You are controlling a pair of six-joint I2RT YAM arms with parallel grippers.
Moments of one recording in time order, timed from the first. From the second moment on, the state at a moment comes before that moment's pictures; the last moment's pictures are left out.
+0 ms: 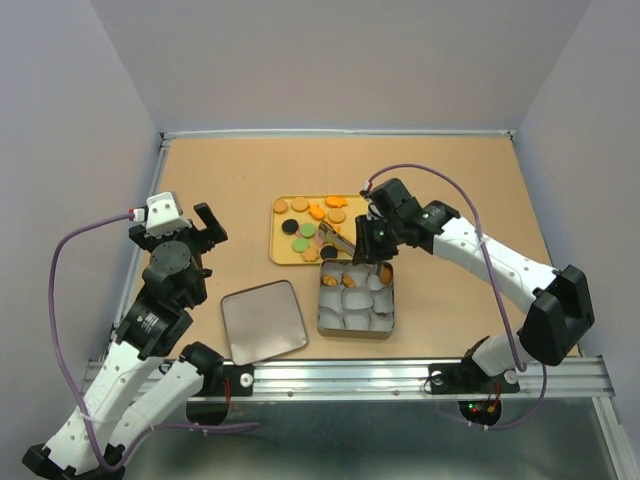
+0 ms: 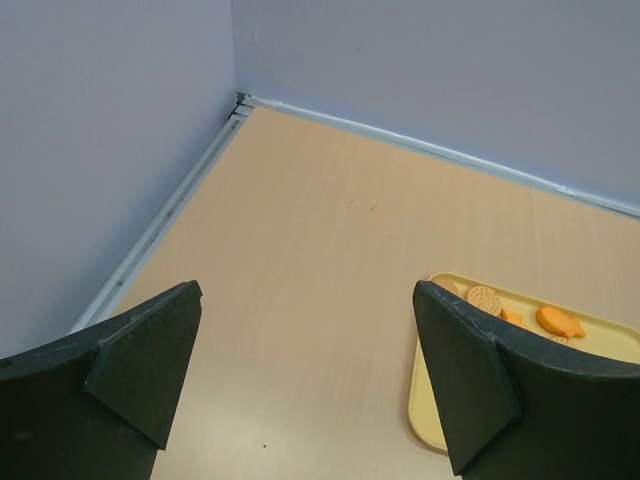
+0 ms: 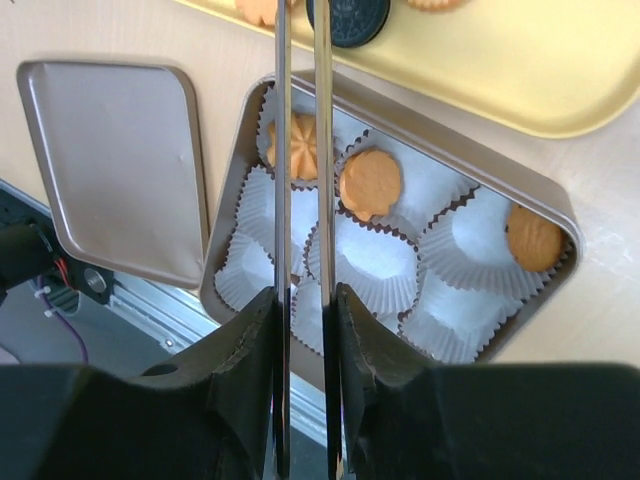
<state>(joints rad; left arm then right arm) -0.54 0.56 0.79 -0.30 -0.82 -0.19 0.69 1.47 1.20 -0.71 -0.22 0.51</state>
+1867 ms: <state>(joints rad) 0.03 1.16 0.88 0.10 0.03 -0.42 0.70 0.89 0.86 -0.97 -0.45 0.55</state>
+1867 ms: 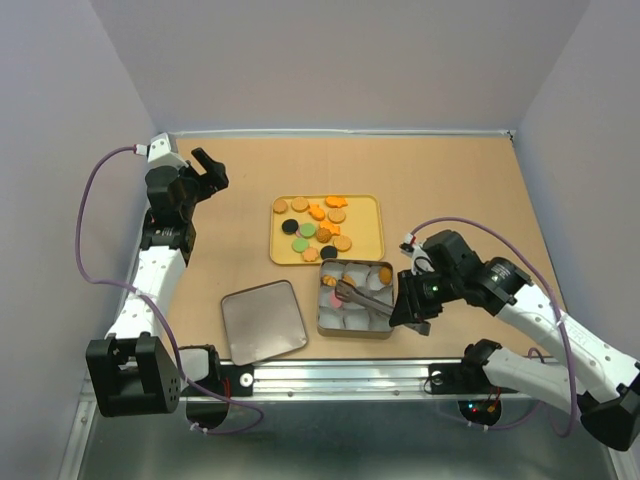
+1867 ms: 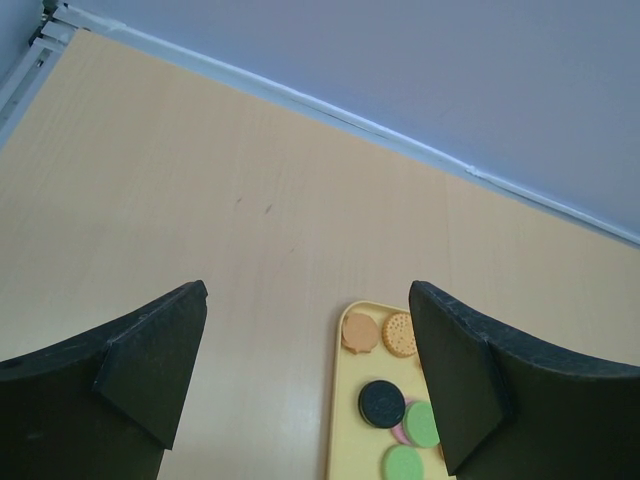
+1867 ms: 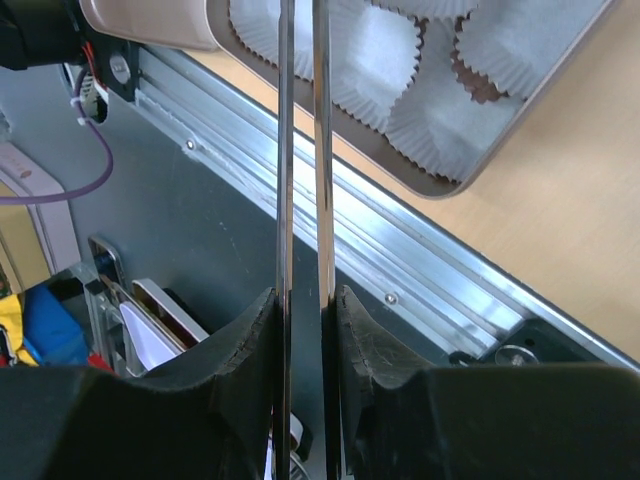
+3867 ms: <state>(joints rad) 0.05 1.30 1.08 0.14 0.02 -0.44 0.71 1.59 1.40 -0.87 -0.06 0.44</state>
